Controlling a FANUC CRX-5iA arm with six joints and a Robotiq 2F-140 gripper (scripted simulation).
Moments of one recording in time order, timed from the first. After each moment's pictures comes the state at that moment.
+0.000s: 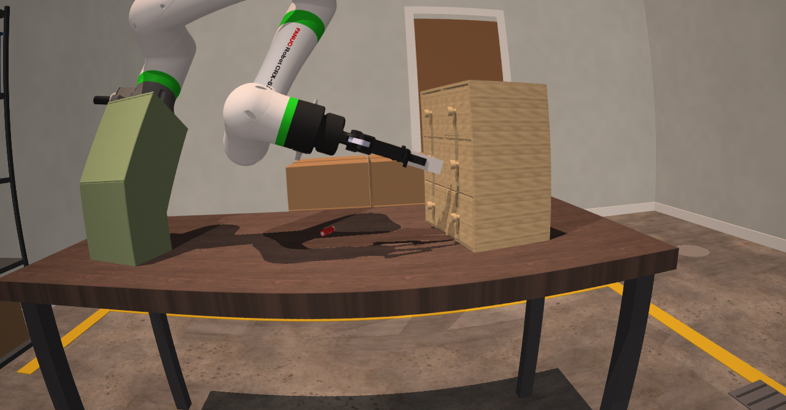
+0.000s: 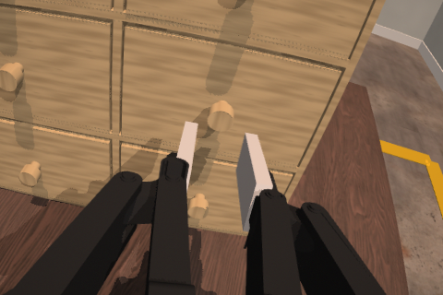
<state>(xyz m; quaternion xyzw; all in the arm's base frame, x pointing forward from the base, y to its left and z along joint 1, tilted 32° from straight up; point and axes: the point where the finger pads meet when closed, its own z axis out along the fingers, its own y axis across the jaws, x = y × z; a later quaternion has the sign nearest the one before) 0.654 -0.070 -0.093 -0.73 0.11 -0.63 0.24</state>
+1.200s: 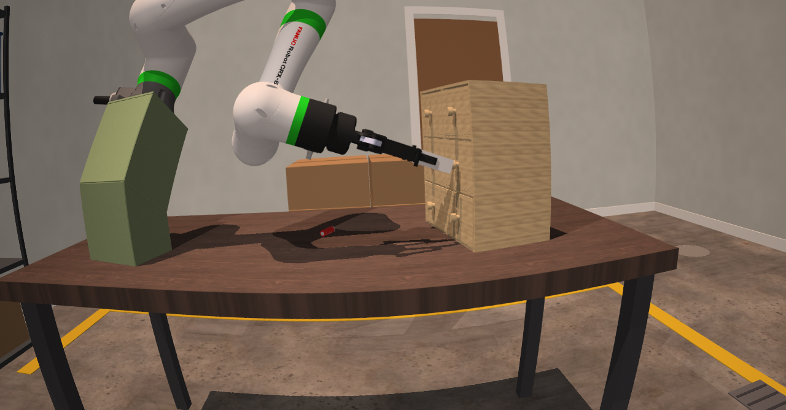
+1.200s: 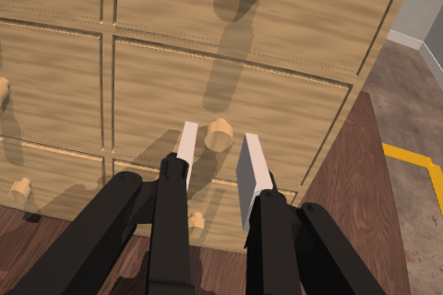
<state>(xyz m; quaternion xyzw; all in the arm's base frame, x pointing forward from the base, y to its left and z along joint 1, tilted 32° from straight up) 0.674 -0.069 -0.089 -0.73 0.11 -0.63 0.24</state>
